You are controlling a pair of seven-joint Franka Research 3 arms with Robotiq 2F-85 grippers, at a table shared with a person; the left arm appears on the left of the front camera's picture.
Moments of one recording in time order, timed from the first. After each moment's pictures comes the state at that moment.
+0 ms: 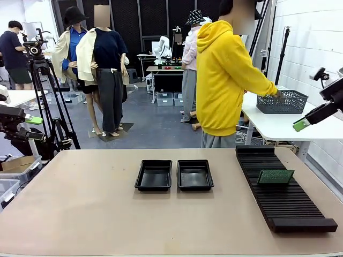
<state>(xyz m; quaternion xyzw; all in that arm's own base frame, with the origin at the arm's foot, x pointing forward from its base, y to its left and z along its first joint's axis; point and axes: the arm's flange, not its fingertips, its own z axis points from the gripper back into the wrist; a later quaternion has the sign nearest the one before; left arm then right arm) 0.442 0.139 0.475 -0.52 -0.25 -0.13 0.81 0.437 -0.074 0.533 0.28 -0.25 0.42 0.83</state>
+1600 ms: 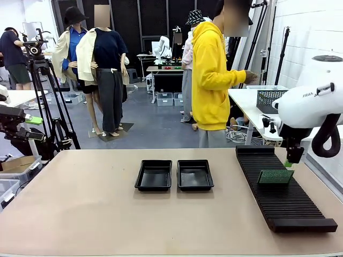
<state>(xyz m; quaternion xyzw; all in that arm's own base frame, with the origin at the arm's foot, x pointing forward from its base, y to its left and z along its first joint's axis) 0.442 0.139 0.475 -0.52 -0.25 -0.13 0.81 0.464 0.025 0.442 -0.10 -0.11 0.61 0.78</state>
